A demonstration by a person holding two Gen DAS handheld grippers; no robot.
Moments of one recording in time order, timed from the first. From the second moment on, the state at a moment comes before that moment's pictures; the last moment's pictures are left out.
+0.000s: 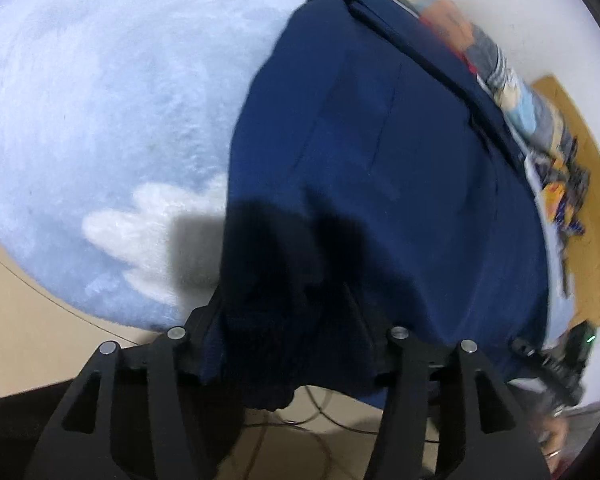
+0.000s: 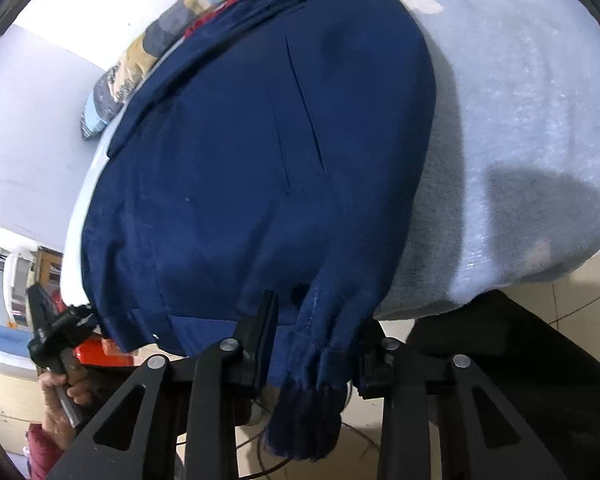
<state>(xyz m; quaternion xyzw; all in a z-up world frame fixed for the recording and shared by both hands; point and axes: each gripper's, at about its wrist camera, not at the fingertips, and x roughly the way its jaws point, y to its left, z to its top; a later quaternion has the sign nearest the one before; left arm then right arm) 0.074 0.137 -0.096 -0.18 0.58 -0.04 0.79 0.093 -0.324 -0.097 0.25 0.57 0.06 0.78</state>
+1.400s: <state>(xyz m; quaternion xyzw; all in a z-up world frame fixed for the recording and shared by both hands) 0.088 0.116 -0.081 -0.03 0.57 -0.01 0.82 0.098 -0.333 -0.046 0.29 0.52 0.13 0.79</state>
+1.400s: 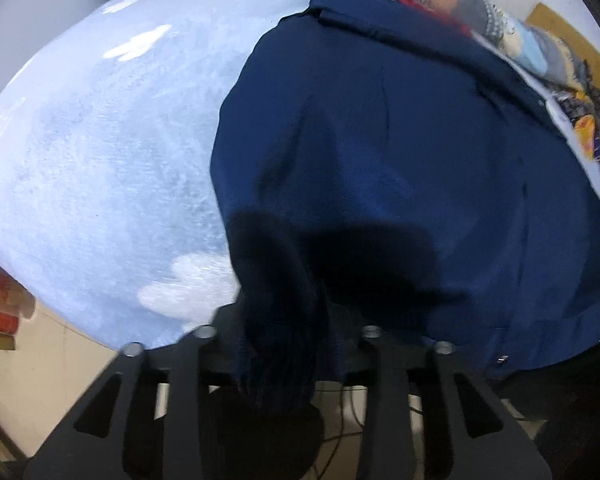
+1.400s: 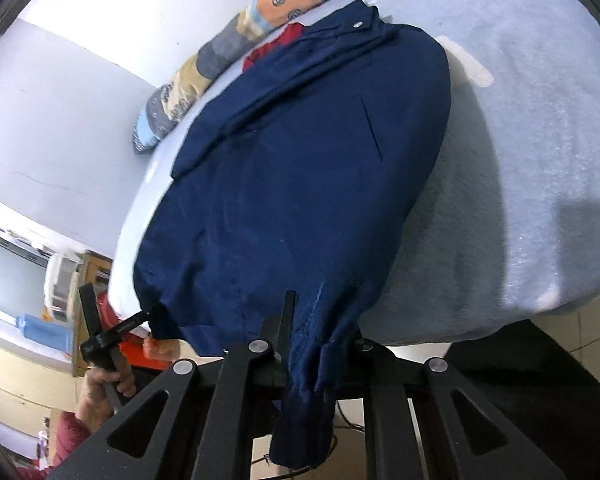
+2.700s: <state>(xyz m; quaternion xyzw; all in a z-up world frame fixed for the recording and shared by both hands) 0.122 0.128 0.019 -0.17 0.46 -0.11 0.86 0.123 -0.359 0.029 0.41 0.41 0.22 0.79</state>
